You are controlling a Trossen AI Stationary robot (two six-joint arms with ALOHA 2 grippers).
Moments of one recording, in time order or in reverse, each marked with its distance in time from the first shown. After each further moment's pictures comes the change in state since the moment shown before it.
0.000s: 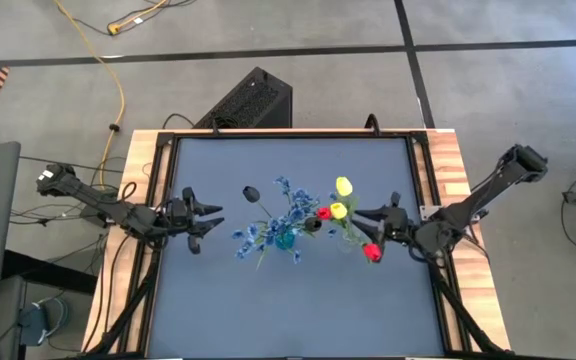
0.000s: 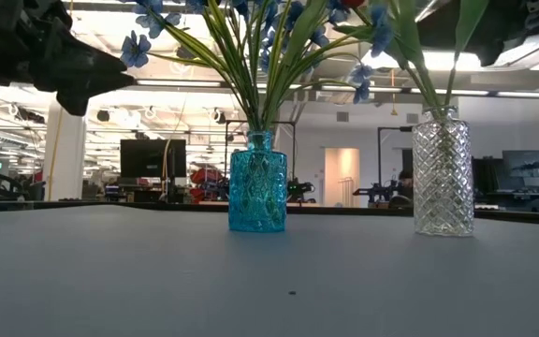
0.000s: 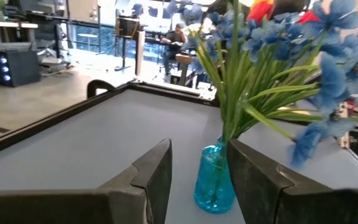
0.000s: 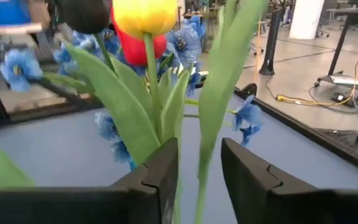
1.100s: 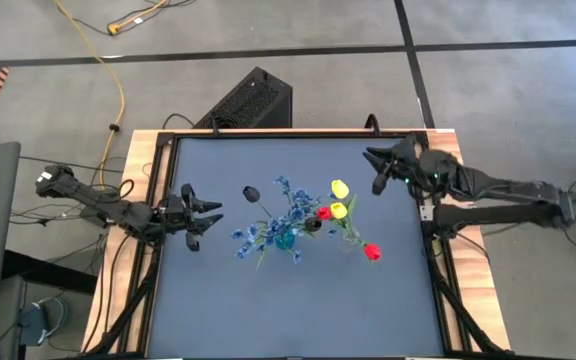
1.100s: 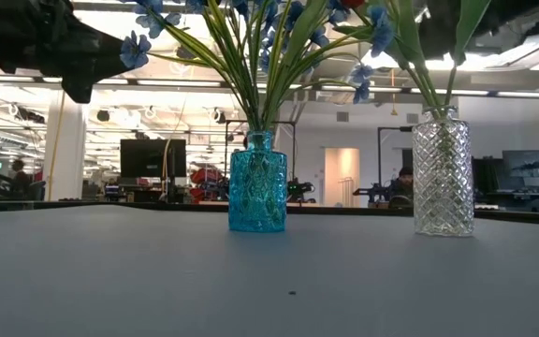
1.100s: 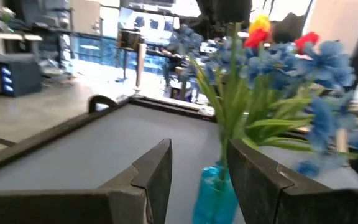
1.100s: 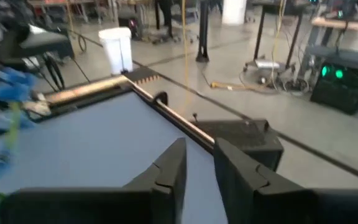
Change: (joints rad) left arm 0.025 0.000 0.041 0.023 0.022 0.025; right arm -0.804 -0.188 0.206 -0.365 -0.528 -0.143
